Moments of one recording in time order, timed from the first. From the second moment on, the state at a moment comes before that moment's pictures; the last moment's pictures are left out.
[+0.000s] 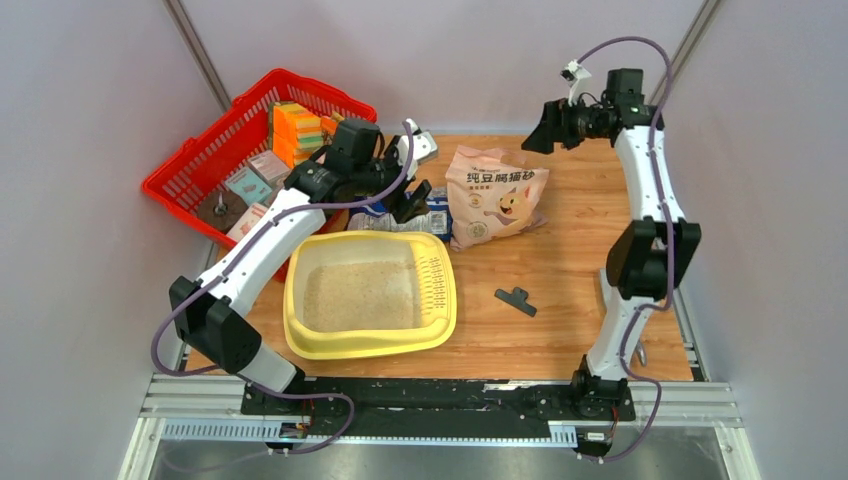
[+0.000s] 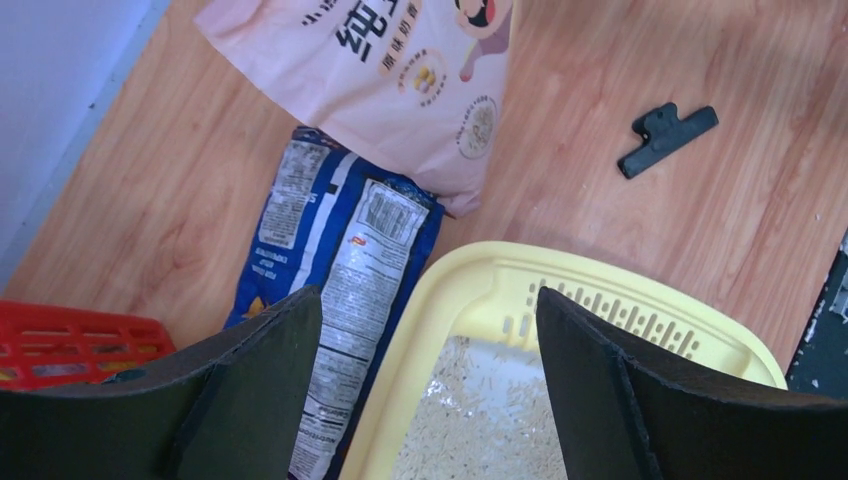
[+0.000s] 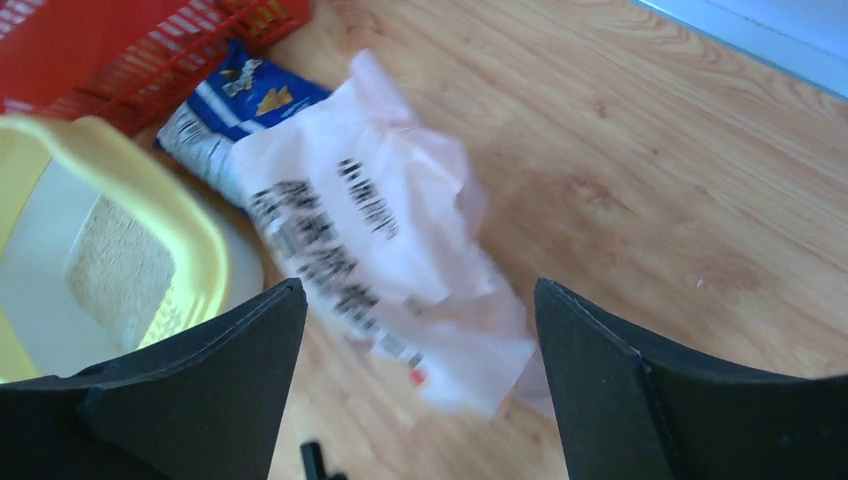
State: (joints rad) left arm -0.54 1.51 1.53 -0.64 0.45 0.40; right arm -0.07 1.91 2.02 -0.90 -0.85 -0.28
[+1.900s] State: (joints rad) left arm -0.58 2.03 2.11 -0.44 0.66 0.60; right arm 0.02 1.68 1.76 -0.56 -1.08 -0.10
